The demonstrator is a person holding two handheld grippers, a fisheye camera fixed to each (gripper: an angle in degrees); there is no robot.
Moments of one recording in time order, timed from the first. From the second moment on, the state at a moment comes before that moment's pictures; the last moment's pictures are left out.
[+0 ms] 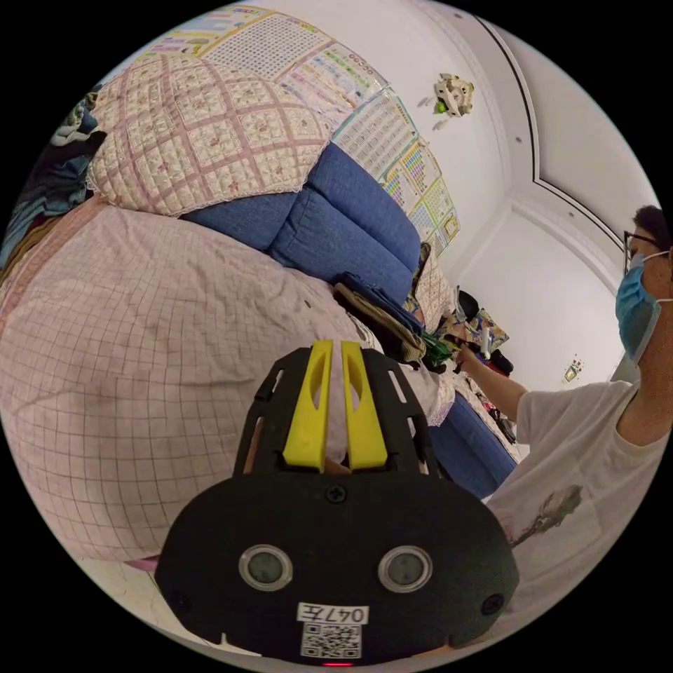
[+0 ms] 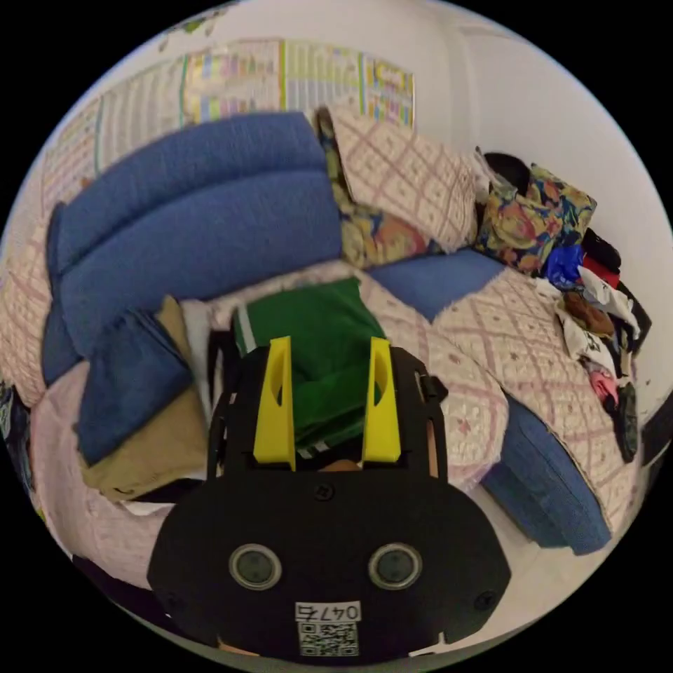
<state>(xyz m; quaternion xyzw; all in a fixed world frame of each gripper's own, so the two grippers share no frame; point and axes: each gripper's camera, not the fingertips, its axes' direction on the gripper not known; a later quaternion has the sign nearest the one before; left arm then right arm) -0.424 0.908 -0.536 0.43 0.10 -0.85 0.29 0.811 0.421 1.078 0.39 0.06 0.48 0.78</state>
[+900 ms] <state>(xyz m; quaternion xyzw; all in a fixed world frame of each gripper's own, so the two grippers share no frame) -0.405 0.786 -0.605 0.34 0.09 -0.85 0.39 0.239 -0.246 0.716 0.40 0.08 0.03 0.91</state>
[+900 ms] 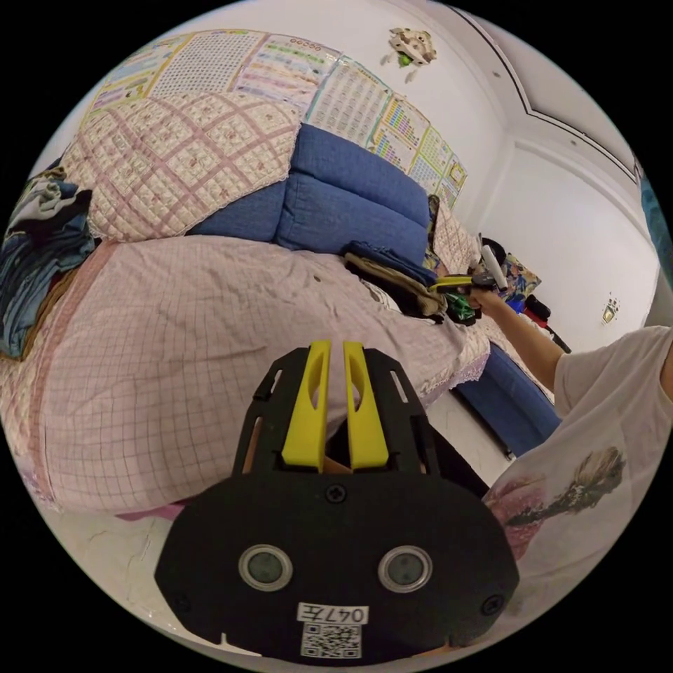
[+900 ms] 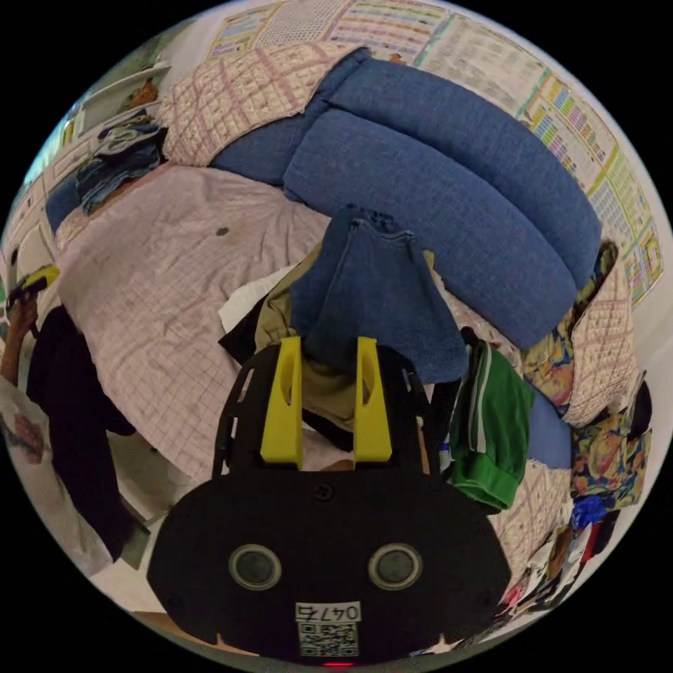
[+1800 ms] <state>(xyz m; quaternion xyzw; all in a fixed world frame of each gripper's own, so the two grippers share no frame) -0.394 0.748 -0.627 0.33 0.06 -0.87 0.36 -0.139 -0.374 0.253 0.62 -0.02 0.01 0.78</state>
